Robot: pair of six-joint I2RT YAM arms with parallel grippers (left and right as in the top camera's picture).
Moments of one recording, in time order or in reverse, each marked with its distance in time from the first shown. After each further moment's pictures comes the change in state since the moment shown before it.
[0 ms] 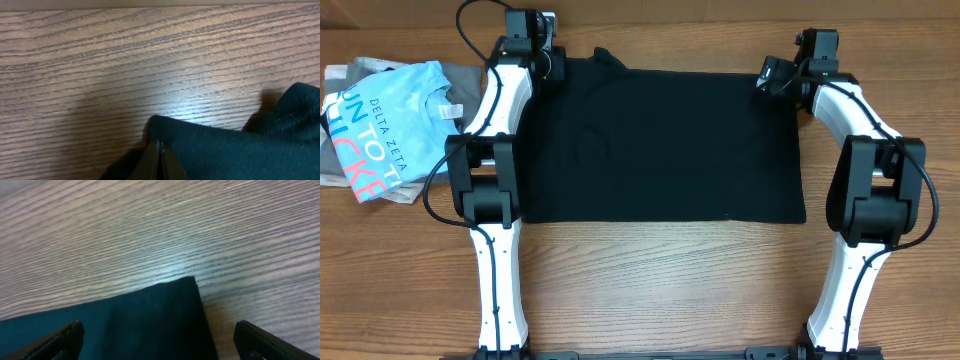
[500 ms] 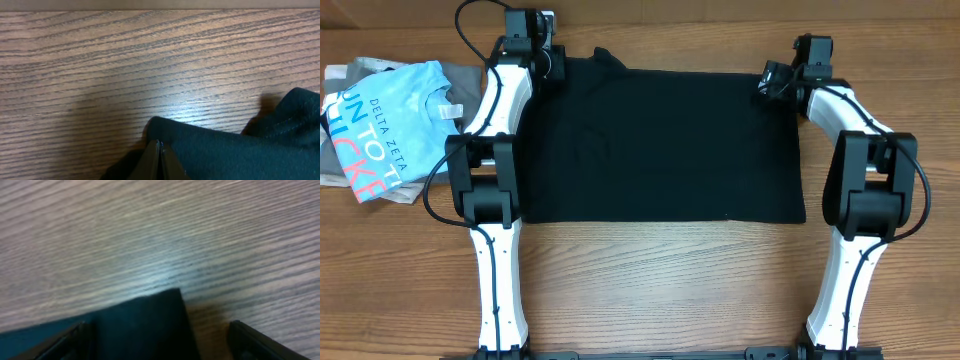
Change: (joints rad) left arm 0.000 0.000 0.000 0.008 0.000 -0.020; right arm 0.000 0.060 0.000 0.075 0.061 -0.008
